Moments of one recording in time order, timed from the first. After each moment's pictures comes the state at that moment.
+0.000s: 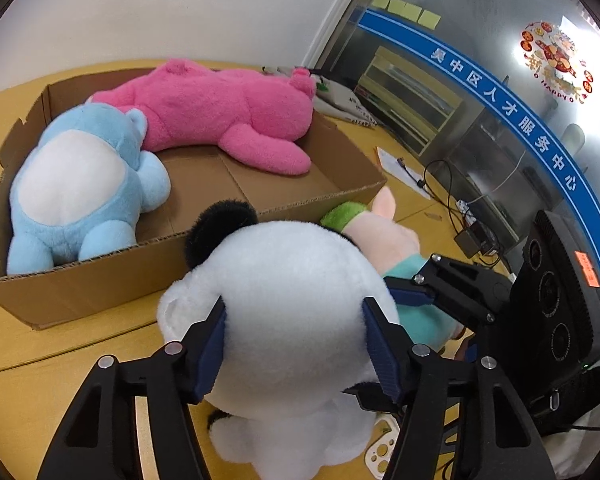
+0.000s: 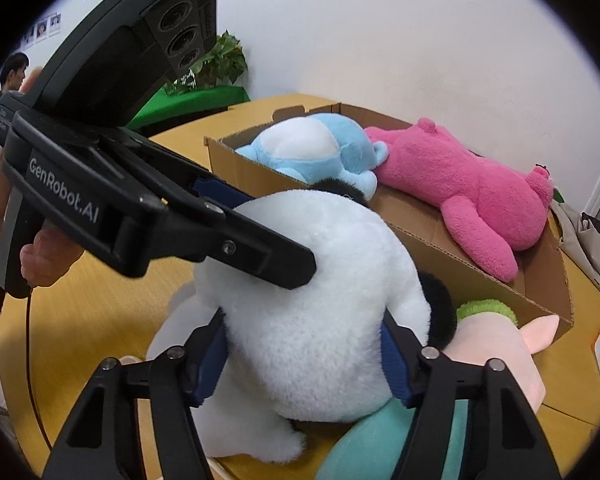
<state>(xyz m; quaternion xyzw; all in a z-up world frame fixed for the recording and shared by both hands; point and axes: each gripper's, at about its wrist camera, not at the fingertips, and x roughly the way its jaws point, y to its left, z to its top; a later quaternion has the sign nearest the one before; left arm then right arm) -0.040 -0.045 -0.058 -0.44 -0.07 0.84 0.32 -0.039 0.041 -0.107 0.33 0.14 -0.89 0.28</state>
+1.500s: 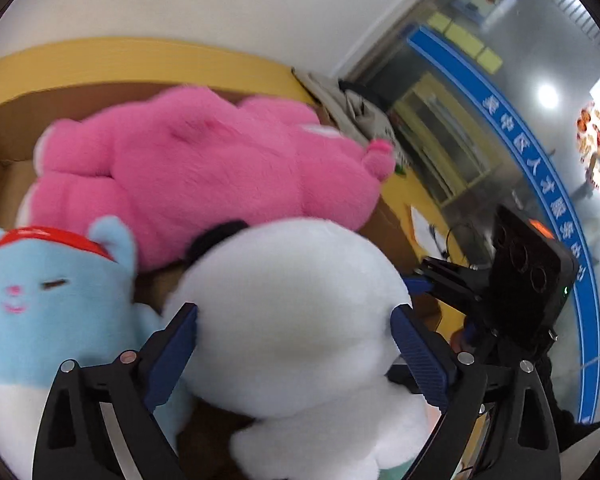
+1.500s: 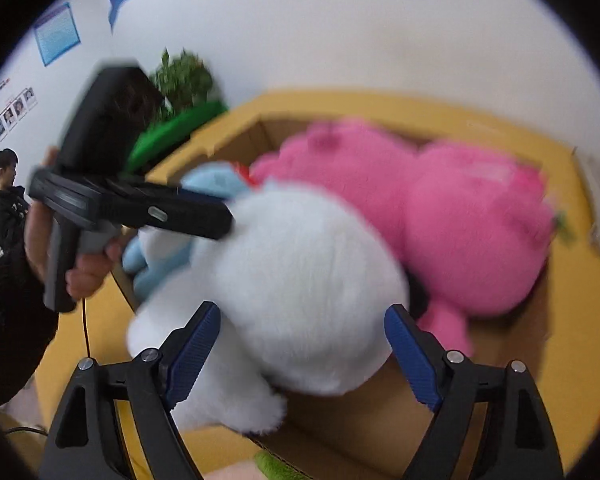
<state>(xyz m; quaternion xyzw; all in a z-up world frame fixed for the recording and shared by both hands) -0.258 -0.024 -0.087 -0.50 -0.12 0.80 0.32 -0.268 0.121 -0.097 0.45 0.02 -0.82 0.34</state>
